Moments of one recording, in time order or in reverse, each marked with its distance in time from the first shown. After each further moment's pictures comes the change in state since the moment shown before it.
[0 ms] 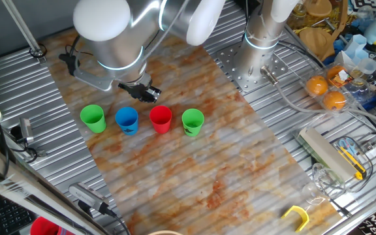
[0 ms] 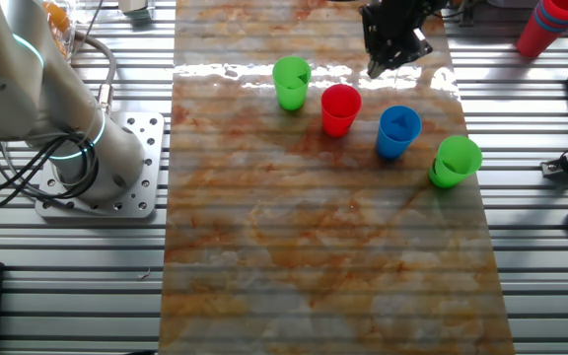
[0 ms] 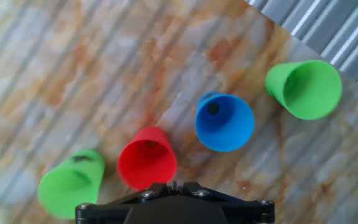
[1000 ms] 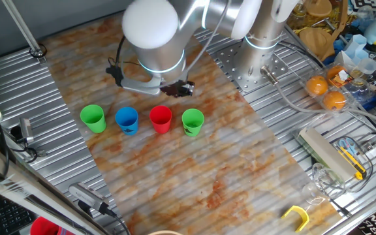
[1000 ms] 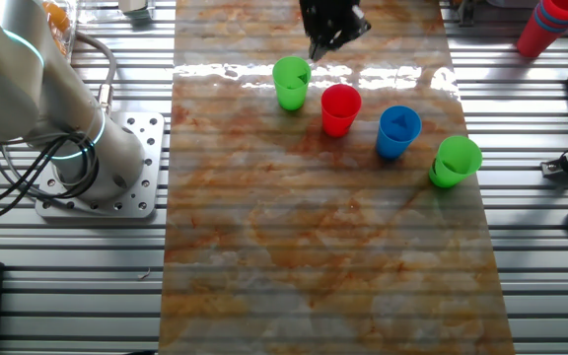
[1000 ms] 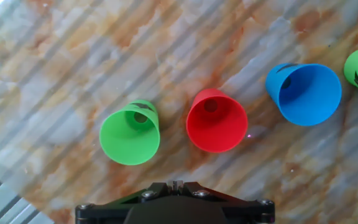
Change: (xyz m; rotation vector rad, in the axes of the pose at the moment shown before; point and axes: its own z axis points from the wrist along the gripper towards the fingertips) arm 0.052 0.074 0.020 0.008 0.034 -0.151
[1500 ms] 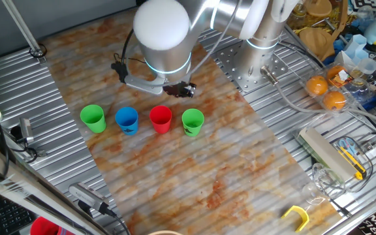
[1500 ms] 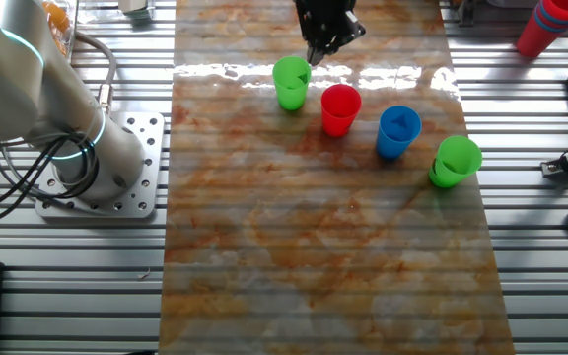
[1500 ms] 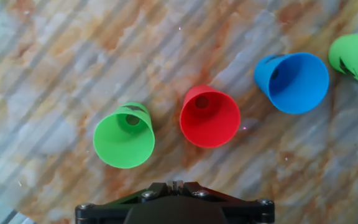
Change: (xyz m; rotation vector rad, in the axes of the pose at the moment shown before) arm 0.000 0.001 -0.002 0.037 0.015 0.102
